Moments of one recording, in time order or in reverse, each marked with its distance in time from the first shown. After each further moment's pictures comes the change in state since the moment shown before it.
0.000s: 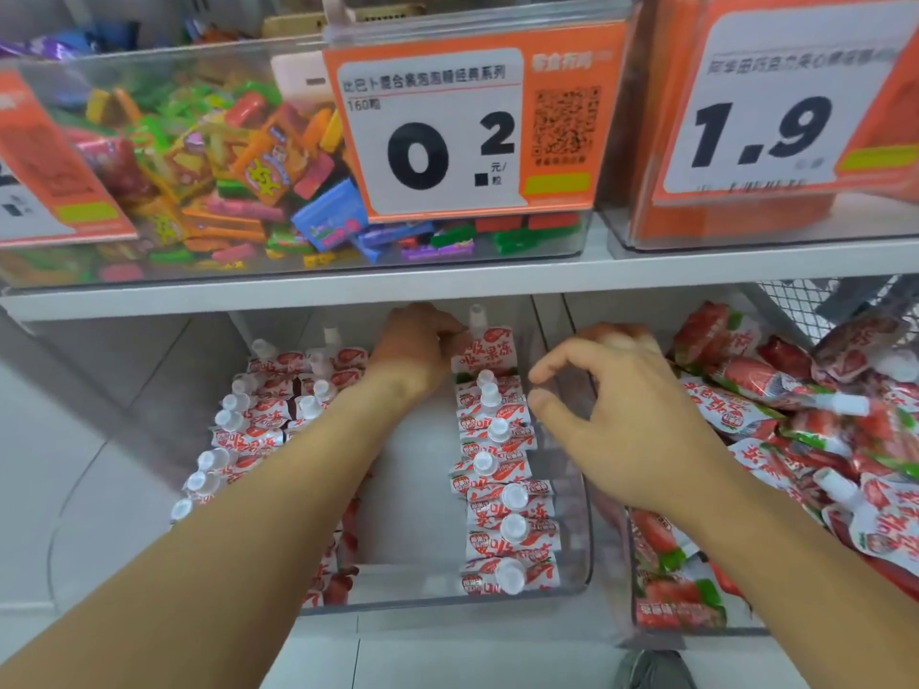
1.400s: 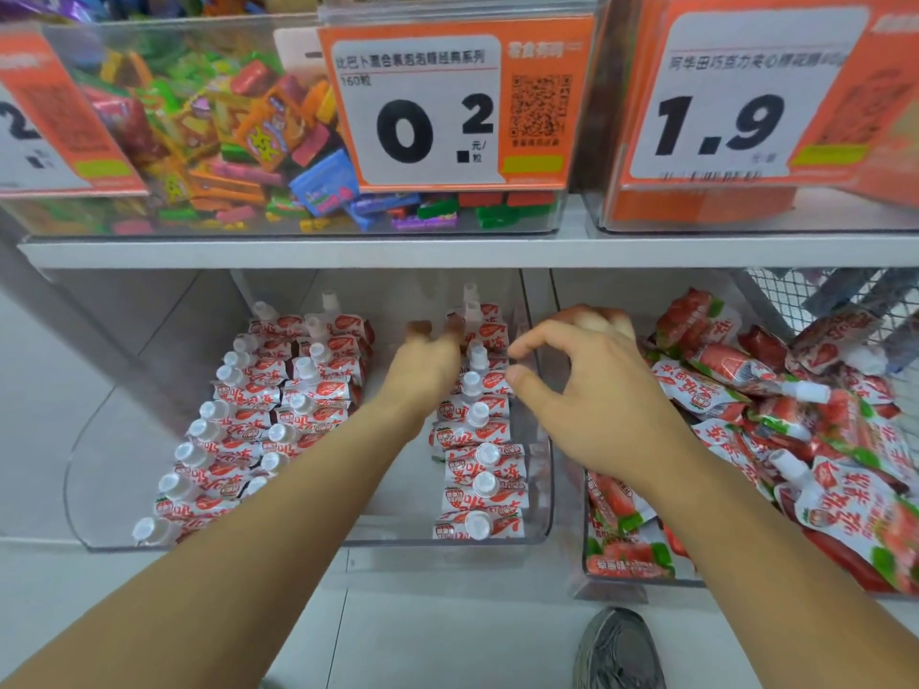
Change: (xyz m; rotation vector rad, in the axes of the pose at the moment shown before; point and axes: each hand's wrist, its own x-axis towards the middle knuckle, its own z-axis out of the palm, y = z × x) left_hand -0.045 0.024 0.024 -0.538 -0.041 -0.498; right_hand -0.003 -0.001 -0.003 0.034 -0.052 0.000
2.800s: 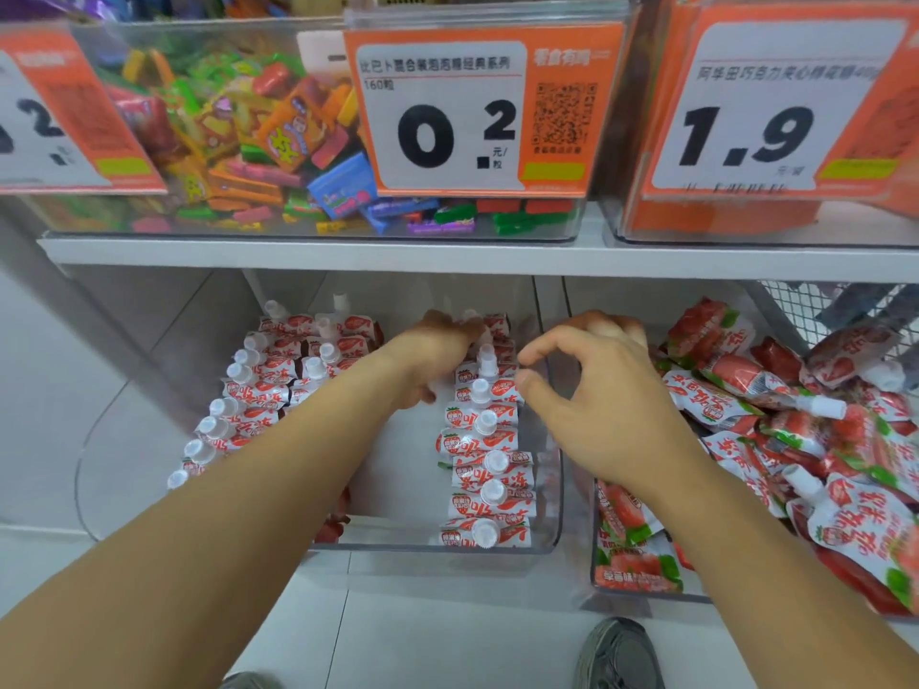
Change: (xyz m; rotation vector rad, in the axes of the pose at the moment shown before) left_hand 0.006 0.023 -0.016 0.081 -0.209 -0.073; right_hand 0.003 0.001 0.004 0.008 0.011 0.023
